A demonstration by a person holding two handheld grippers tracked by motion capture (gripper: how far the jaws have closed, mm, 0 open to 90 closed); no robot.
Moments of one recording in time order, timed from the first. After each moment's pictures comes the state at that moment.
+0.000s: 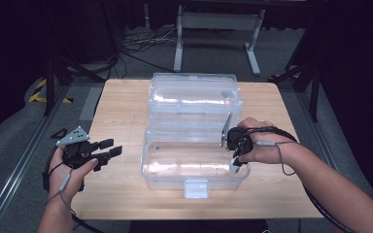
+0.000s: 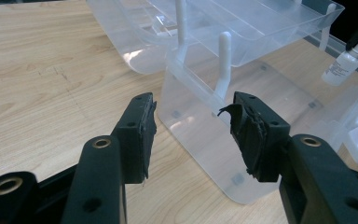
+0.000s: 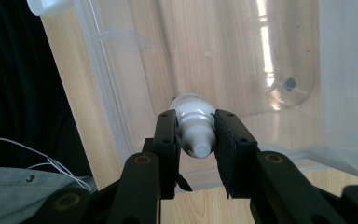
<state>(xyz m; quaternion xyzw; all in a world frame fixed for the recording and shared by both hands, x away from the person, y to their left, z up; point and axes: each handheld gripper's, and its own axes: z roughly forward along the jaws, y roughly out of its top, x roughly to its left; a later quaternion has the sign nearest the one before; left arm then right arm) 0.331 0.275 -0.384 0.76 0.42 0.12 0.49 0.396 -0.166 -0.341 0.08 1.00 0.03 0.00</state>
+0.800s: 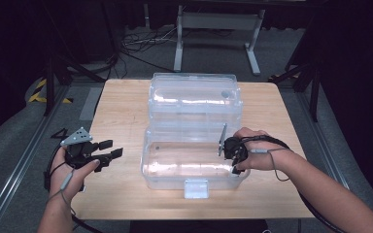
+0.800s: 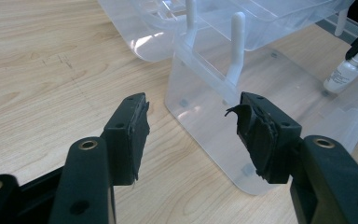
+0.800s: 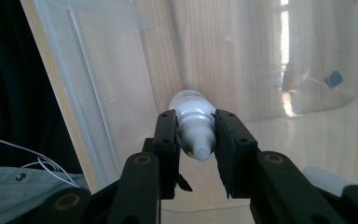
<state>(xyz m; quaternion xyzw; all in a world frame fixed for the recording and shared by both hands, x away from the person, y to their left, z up) 0.335 0.275 -0.390 0.77 0.42 0.12 0.47 0.397 -0.164 -0.383 0.08 1.00 0.00 -0.02</state>
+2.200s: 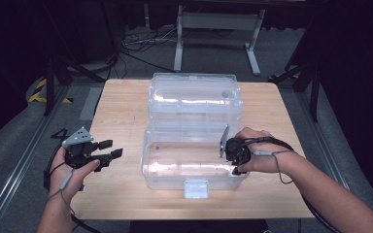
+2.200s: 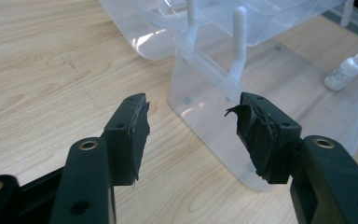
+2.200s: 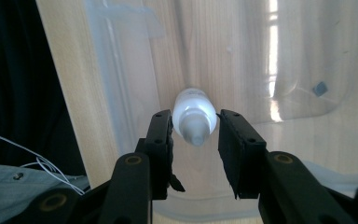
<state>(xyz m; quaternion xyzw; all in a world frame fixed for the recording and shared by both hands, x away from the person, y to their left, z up) 0.337 0.272 -0.388 0.78 0.41 0.13 0.45 0.383 -0.165 -0.364 0.06 1.00 0.03 0.00</state>
